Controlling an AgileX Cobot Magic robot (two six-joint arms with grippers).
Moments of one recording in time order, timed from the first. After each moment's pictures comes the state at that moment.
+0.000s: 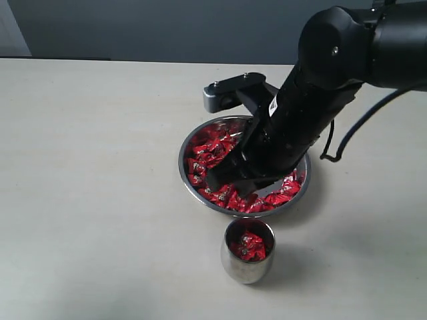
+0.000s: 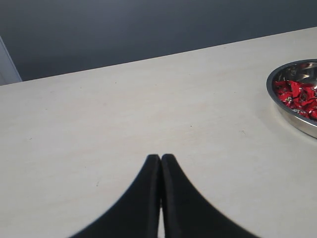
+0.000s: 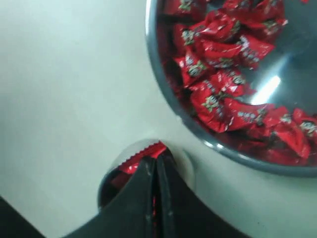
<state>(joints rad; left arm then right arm) -0.11 0.00 0.00 0.13 0.32 -0.06 0.67 1.65 -1.11 0.28 0.89 -0.14</state>
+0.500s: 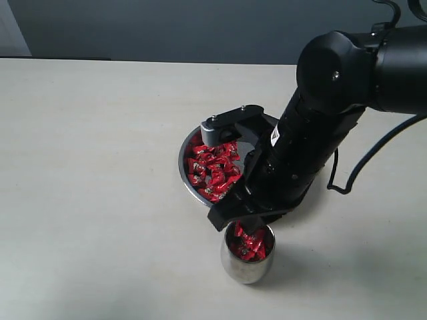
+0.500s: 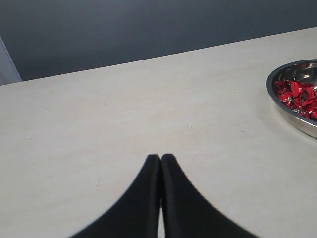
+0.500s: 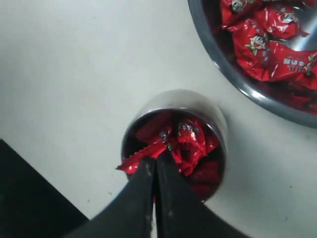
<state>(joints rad) -0.11 0.00 0.00 0.13 0.32 -0.06 0.71 1.62 -1.05 0.32 0.95 -0.15</state>
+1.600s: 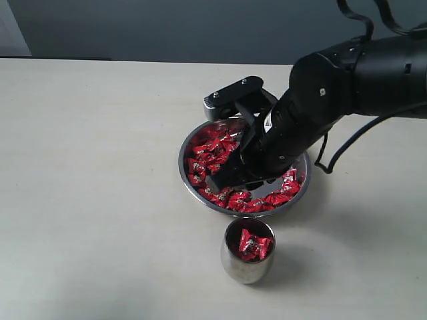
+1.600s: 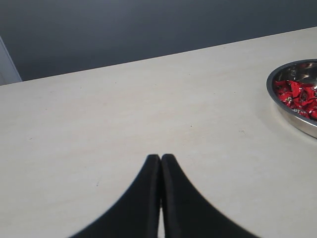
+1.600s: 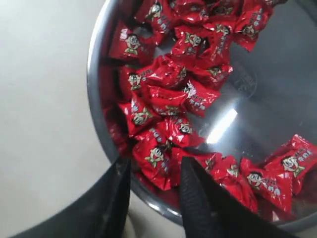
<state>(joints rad) -0.11 0.00 0.00 0.13 0.32 -0.06 0.67 1.70 -1.05 0.12 0.63 -0.08</state>
